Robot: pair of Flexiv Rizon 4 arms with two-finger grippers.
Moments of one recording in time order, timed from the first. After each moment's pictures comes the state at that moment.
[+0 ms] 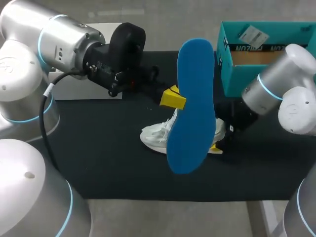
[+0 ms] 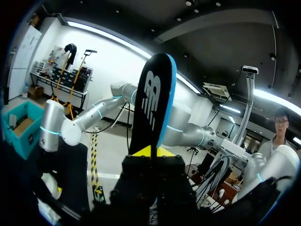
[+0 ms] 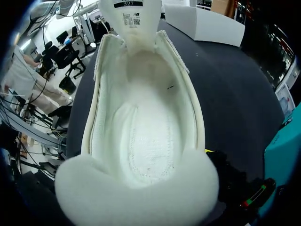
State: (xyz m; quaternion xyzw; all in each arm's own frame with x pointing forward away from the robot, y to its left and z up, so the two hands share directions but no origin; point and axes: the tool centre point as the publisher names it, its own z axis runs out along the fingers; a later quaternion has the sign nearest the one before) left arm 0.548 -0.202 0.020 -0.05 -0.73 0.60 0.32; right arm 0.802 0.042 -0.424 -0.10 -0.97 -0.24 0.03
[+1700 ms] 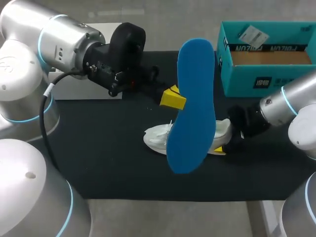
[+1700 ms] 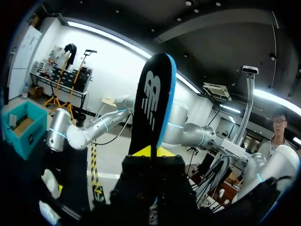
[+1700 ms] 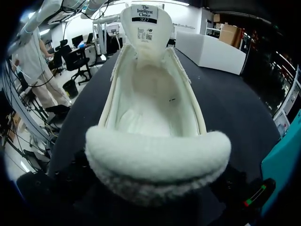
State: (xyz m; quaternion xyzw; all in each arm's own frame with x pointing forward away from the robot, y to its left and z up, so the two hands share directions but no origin) left arm 0.549 -0.202 0.020 -0.05 -0.73 0.60 0.32; right arm 0.807 0.036 -0.434 -0.03 -0.93 -0.36 -0.02
